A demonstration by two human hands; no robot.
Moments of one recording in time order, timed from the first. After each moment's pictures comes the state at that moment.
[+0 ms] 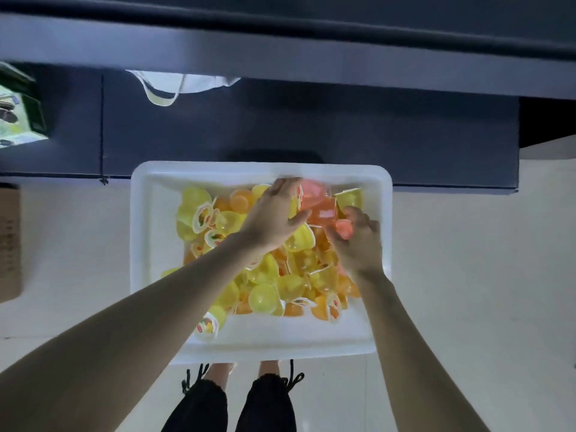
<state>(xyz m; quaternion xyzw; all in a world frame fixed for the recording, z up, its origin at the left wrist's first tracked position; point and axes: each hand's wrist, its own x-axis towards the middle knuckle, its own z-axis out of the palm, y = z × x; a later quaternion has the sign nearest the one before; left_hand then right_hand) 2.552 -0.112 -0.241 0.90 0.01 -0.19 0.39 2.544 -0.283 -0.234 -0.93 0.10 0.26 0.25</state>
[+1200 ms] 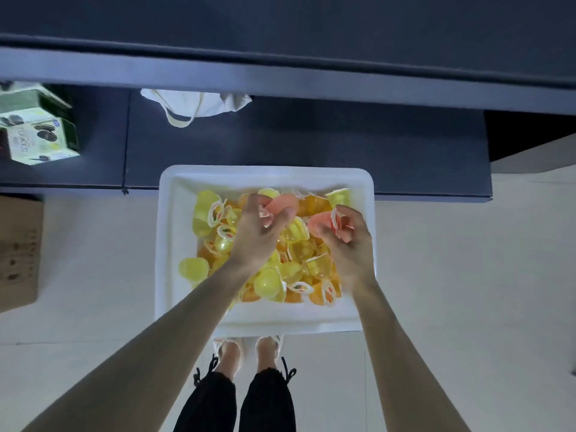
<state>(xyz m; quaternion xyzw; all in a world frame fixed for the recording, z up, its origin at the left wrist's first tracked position) 2.493 -0.110 -0.165 0.76 0.25 -0.10 0.60 2.502 -0.268 -0.168 -0.79 0.19 0.16 0.55</state>
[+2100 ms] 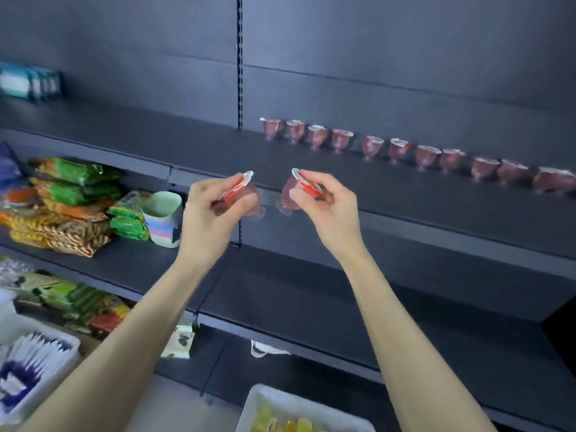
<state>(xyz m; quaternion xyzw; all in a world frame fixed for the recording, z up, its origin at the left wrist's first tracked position) 2.450 0.078 0.436 0.72 0.12 0.43 0.53 2.556 -0.065 0.448 -0.65 -0.35 -0.01 0.68</state>
